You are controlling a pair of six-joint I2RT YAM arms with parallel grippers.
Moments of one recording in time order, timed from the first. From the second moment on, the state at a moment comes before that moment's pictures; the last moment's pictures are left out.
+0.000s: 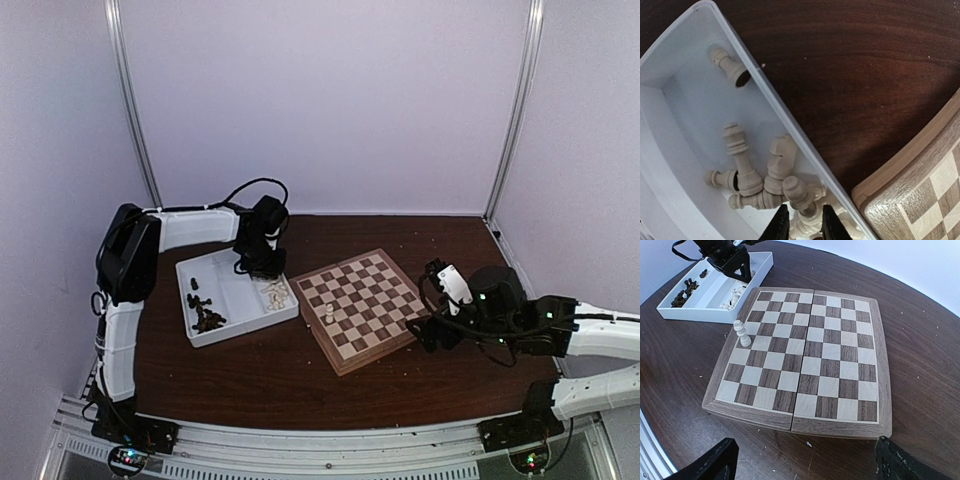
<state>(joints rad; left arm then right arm) -0.59 2.18 1.72 -0.71 -0.10 -0.40 0.93 0.90 0.58 -0.31 0.27 0.21</state>
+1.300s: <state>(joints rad) -0.59 1.72 1.19 -0.29 0.22 -0.35 0.93 0.94 0.70 -0.35 0.22 0.22</state>
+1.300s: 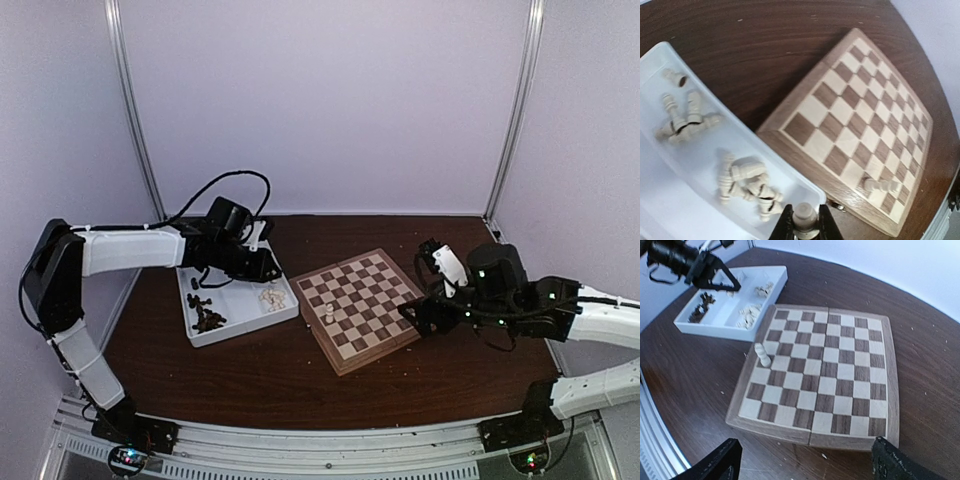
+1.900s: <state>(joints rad) -0.99 1.58 0.85 0.31 0.35 -0.09 0.93 1.11 1.03 -0.57 -0.03 0.44</state>
